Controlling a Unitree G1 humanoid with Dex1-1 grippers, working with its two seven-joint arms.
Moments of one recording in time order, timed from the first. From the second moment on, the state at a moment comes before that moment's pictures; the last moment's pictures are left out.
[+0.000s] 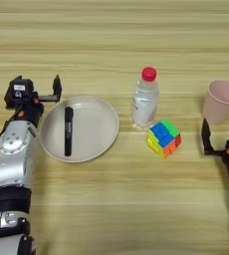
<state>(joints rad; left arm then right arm) -0.29 0.22 0.23 0.37 -0.16 -0.16 -0.16 0.07 -0.13 -0.10 0.24 0.05 -0.42 0.08</state>
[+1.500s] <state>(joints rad) -0.28 0.22 0.23 0.36 -0.16 -0.16 -0.16 -0.23 -0.14 -0.17 0.60 0.09 -0.45 0.12</state>
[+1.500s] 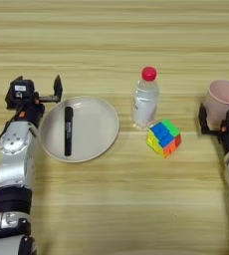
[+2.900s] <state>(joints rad) -0.26 0.22 0.23 0.33 -0.16 -0.16 -0.15 -0.28 -0.06 -0.10 0.65 0.11 -0.47 0.23</state>
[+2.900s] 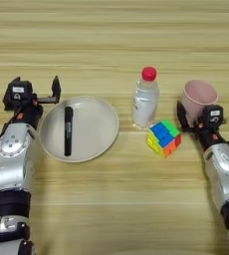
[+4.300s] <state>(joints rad) -0.25 0.21 0.21 0.33 -0.15 -0.16 -0.14 0.13 -0.07 -0.03 0.15 0.08 -0.35 0.21</state>
